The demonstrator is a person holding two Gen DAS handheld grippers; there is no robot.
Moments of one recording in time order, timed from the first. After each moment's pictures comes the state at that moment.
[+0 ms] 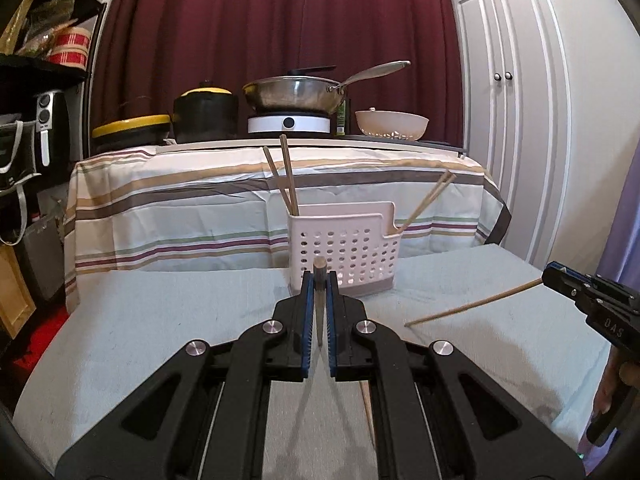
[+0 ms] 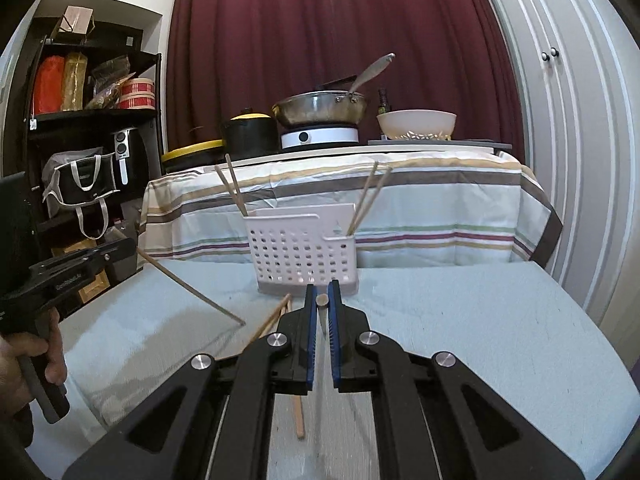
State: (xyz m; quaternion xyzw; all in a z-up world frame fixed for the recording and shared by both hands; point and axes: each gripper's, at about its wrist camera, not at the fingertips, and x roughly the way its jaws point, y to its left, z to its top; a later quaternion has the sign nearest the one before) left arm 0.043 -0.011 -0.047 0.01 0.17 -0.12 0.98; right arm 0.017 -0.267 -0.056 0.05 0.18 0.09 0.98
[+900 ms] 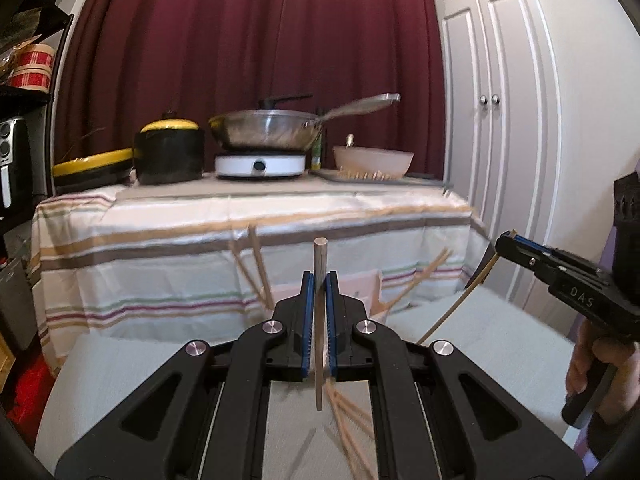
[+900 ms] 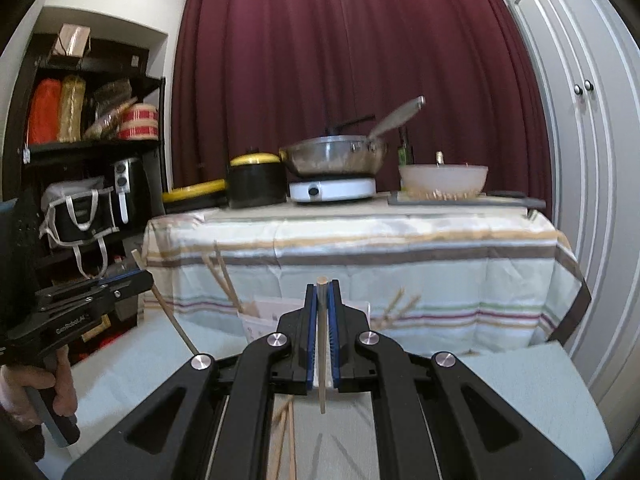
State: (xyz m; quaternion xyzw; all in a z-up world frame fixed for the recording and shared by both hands) left arm 0.122 -0.026 0.034 0.01 0.14 -0.18 0.97; right arm 0.108 -0.267 0.035 0.05 0.13 0.12 0.98
